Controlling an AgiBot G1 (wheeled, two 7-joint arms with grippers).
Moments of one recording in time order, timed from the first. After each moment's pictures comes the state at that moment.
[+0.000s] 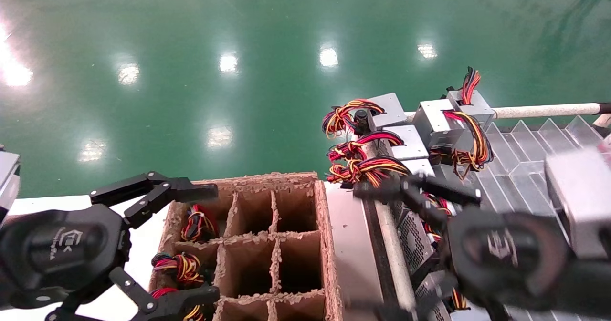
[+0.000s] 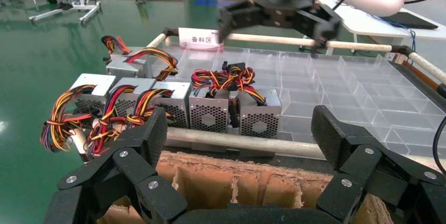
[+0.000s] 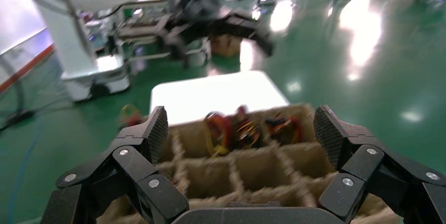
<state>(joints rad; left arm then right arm) -1.11 0.56 0.43 -1.26 0.63 1.44 -0.11 1.08 -0.62 -0.28 1.27 -0.72 -1.48 0.17</state>
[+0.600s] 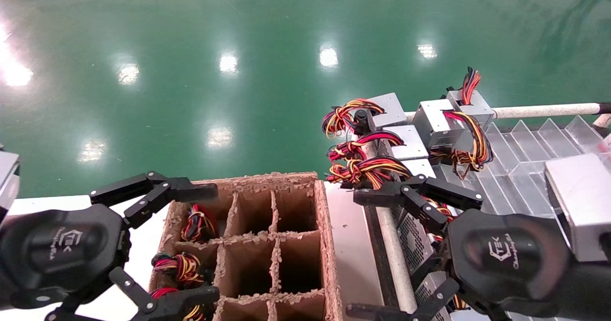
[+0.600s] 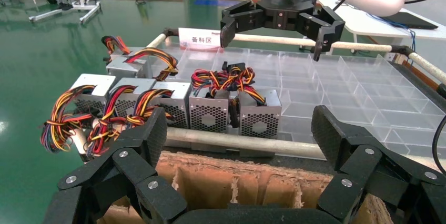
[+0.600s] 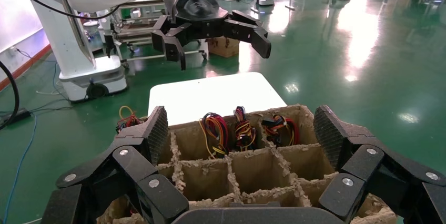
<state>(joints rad) -1.11 0.56 0.43 -1.26 0.63 1.44 -0.11 1.07 -0.61 -0.28 1.29 -0.74 -1.51 0.19</state>
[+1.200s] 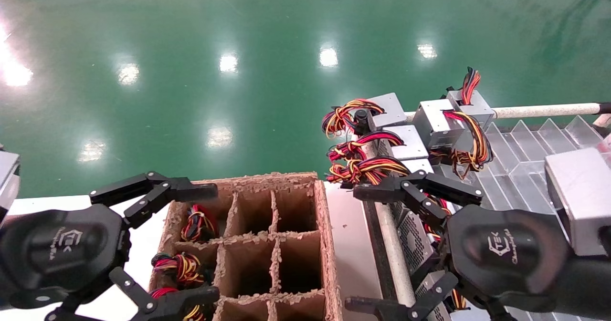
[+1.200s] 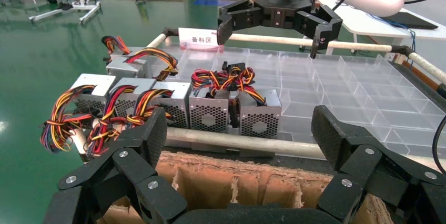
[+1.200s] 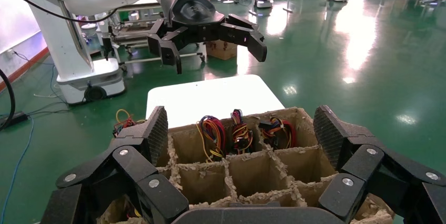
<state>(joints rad) -1.11 0.56 0.43 -1.26 0.63 1.44 -0.11 1.07 -0.61 -0.28 1.28 -0.73 -1.50 0.19</state>
